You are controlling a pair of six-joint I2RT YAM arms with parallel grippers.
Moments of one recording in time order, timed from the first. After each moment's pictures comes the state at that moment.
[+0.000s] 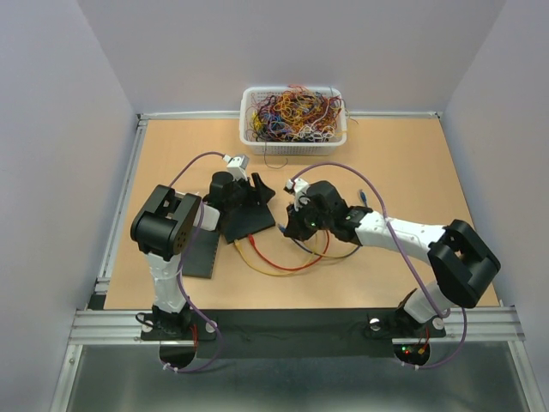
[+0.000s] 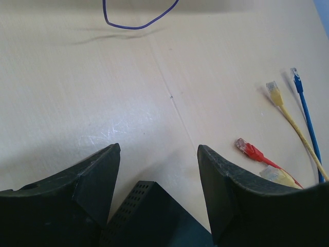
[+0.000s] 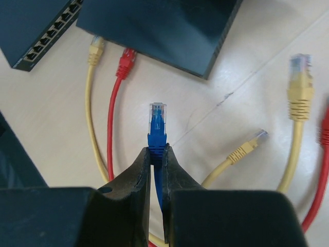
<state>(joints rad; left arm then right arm) -0.36 1.92 0.73 0.82 0.36 -0.49 0.78 1.52 0.88 -0.02 -0.26 0.19</state>
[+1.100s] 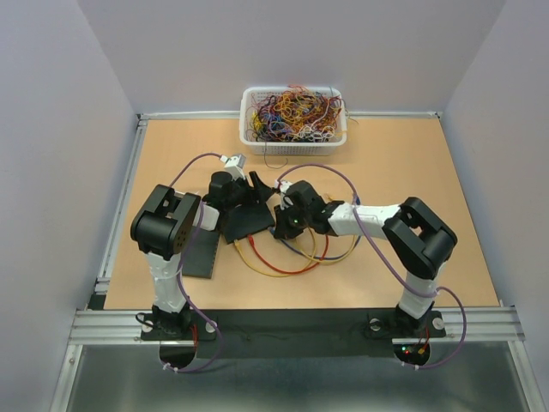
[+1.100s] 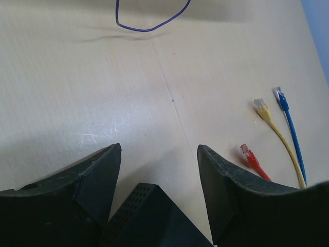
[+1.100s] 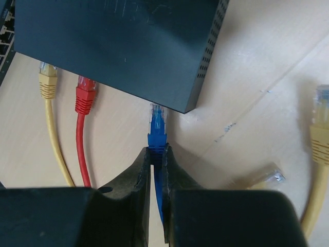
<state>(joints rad) -0.35 1.93 0.73 0.83 0.35 -0.56 0.79 1.81 1.01 0.02 -0.22 0.32</state>
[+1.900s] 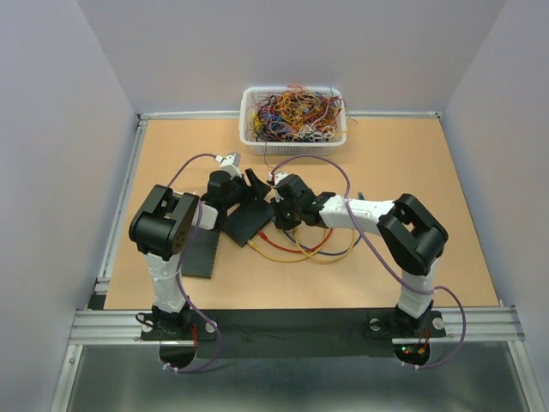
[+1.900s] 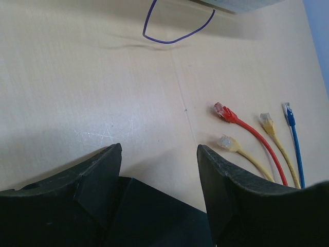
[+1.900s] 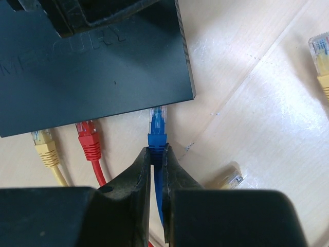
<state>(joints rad) -0.34 1.92 0.73 0.81 0.30 -0.61 0.80 1.88 1.18 -0.14 0.00 0.29</state>
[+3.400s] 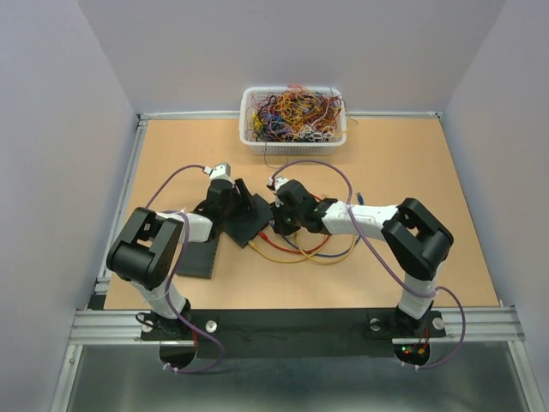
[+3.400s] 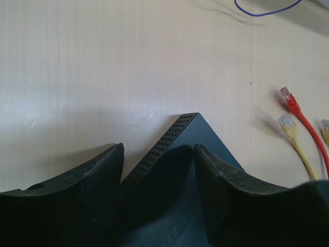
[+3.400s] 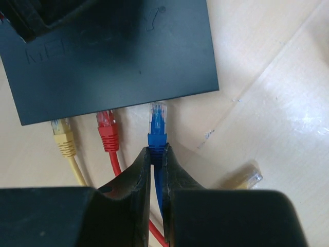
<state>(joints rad) -0.40 1.64 0.61 0.46 -0.06 -0.63 0.84 1.82 1.10 -0.09 -0.03 0.32</state>
